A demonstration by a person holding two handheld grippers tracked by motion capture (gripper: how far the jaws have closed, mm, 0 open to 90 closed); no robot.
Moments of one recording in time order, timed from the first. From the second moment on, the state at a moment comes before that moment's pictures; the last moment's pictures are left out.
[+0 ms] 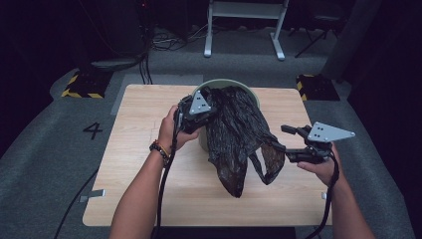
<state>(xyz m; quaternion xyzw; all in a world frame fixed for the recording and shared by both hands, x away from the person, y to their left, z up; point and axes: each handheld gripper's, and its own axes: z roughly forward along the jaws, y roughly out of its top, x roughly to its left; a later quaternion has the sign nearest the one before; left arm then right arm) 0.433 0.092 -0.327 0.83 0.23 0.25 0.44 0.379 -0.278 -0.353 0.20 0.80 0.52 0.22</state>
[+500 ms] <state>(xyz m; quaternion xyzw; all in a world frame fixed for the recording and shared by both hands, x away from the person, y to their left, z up) 0.393 0.122 -0.326 0.80 0.26 0.25 0.49 0.386 -0.261 -0.365 0.18 0.81 0.51 0.22</state>
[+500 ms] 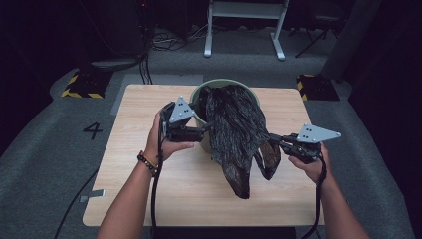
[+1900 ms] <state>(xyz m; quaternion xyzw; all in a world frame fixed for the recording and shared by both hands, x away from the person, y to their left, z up) 0.384 0.162 -0.368 0.81 0.28 0.26 0.45 0.394 -0.262 -0.368 0.22 0.81 0.49 0.25</state>
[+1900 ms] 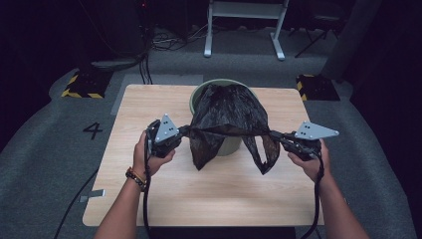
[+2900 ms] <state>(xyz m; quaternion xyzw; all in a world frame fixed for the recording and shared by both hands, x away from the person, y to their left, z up) 0.272 0.072 -0.350 0.83 0.11 0.22 0.50 0.391 -0.234 -0.348 0.23 0.80 0.48 0.26</state>
